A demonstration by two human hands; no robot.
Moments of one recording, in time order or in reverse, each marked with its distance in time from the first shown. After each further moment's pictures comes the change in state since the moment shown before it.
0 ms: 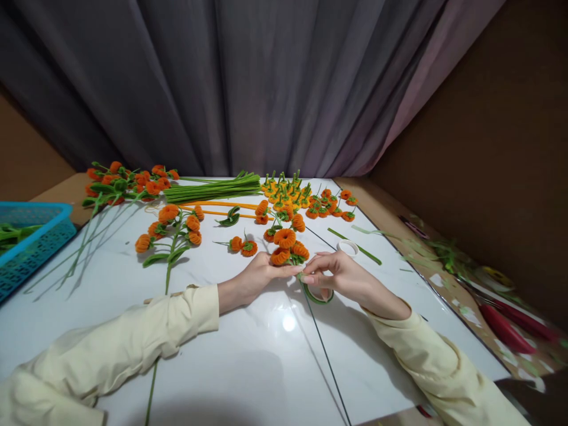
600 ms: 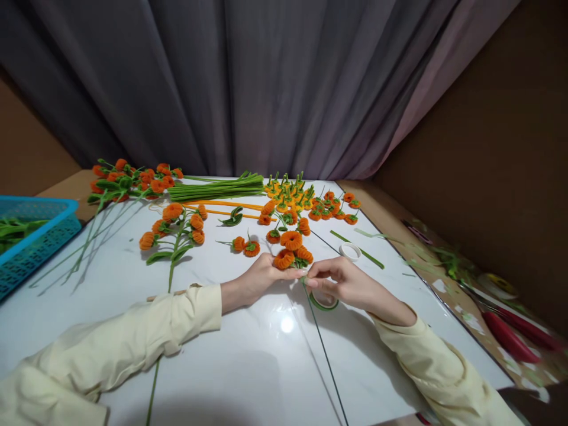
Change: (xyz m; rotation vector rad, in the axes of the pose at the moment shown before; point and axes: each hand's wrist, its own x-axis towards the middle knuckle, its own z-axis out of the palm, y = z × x) left_hand 0.000 -0.002 -0.001 -0.018 0.033 -0.020; right_hand -0.001 0.000 0.001 -0.045 -0.086 -0.025
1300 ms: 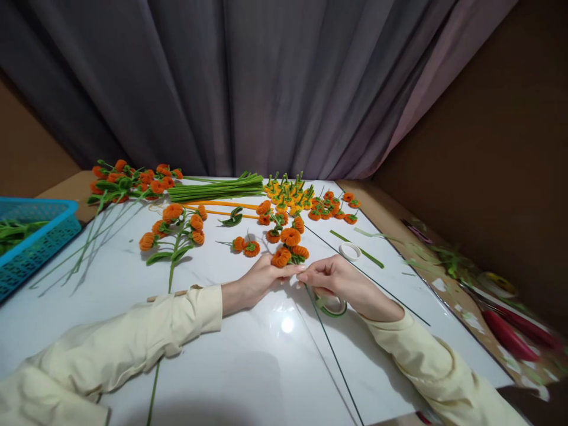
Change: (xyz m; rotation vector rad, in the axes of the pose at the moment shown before) left_hand 0.002 -0.002 0.004 -0.095 0.043 -0.049; right_hand 0.005 0.000 0.010 0.260 0.045 0.158
